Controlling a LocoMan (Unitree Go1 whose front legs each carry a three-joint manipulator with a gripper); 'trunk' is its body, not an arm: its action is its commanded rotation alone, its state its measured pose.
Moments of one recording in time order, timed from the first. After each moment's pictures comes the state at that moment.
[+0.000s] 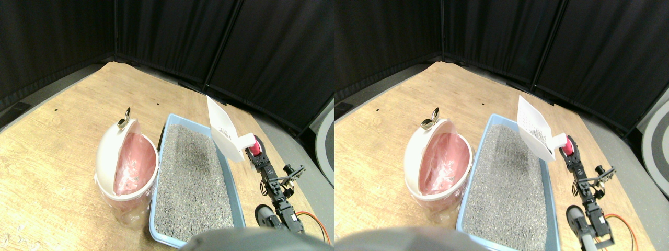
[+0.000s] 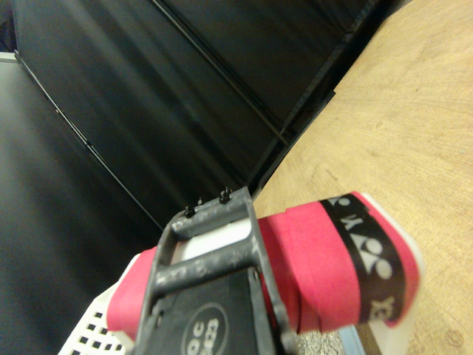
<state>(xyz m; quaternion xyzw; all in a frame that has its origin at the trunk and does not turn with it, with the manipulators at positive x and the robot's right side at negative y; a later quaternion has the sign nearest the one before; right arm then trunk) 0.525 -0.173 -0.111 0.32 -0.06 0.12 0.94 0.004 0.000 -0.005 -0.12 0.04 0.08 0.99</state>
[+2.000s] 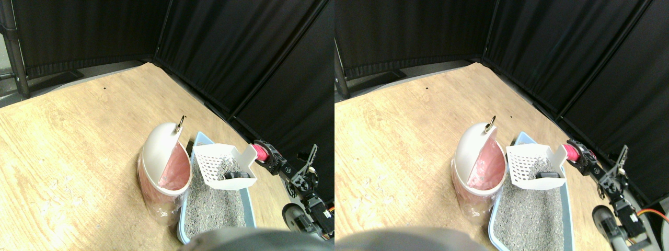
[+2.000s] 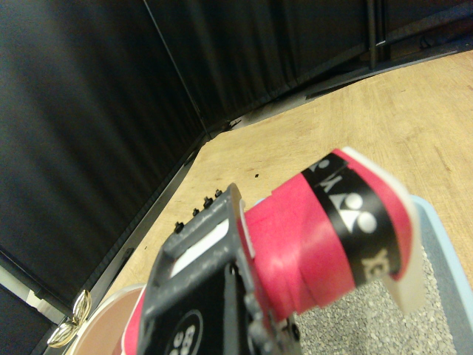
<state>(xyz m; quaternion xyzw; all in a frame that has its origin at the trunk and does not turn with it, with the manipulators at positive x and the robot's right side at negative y) 0.532 -0.056 -0.073 -0.04 0.11 0.32 0.94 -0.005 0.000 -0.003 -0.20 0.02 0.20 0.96</state>
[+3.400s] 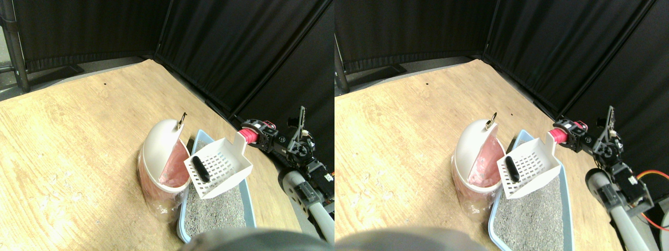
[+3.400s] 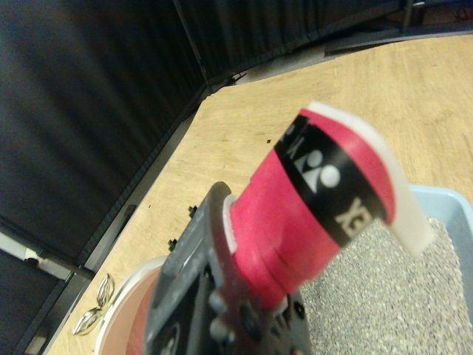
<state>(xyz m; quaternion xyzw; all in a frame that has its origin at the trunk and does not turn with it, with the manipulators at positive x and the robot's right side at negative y) 0.525 -0.002 -0.055 -0.24 0.14 0.39 0.88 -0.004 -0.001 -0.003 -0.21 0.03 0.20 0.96</state>
